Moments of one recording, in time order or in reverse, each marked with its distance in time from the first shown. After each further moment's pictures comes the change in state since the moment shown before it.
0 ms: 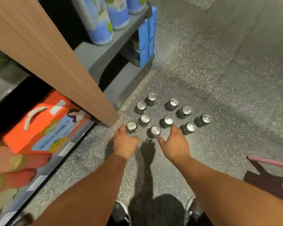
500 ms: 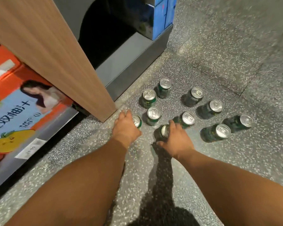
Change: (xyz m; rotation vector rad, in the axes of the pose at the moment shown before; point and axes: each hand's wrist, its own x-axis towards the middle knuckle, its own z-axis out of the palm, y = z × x) left_hand 0.186 -0.059 0.097 0.336 0.069 0.143; right_hand 0.159 0.067 0.163 -0.229 -0.154 -0.171
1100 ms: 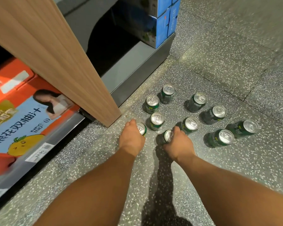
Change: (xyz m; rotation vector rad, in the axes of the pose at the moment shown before) left_hand -0.029 0.013 -0.004 -0.125 0.090 -0.041; right_hand -0.008 -0.012 -0.007 0.162 0.063 0.118
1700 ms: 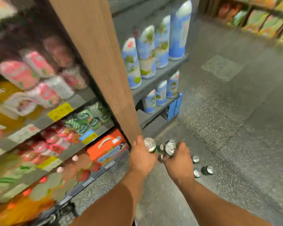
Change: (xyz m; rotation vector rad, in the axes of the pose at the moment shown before) left_hand -0.329 0.193 -0.443 -0.348 0.219 -0.053; right_hand -0.336 -0.235 -0.394 0.332 0.193 -0.175
